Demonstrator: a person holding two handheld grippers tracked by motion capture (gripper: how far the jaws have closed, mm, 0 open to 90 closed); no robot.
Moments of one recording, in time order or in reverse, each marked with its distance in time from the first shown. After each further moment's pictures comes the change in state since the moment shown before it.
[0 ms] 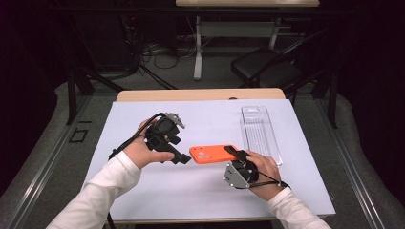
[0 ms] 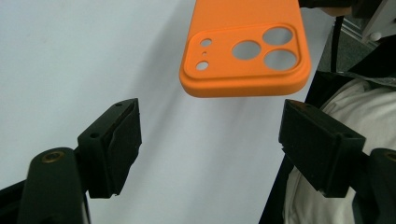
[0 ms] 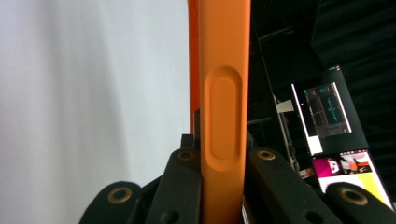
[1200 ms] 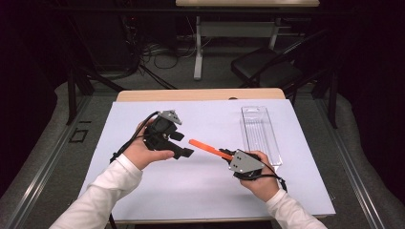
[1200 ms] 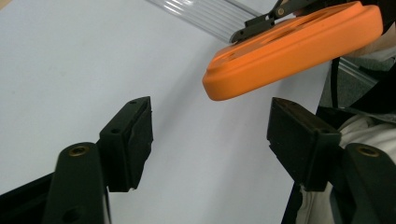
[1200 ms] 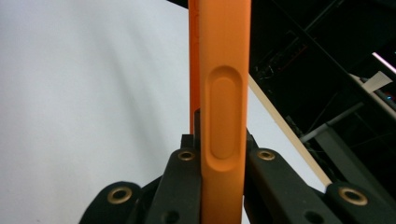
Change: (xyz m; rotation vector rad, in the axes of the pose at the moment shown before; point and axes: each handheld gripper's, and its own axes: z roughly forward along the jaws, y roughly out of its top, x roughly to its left) left arm 0.002 -0.005 -0.001 -0.181 0.017 -0.022; right arm -0.014 -0.004 0.001 -0.128 0.217 0.488
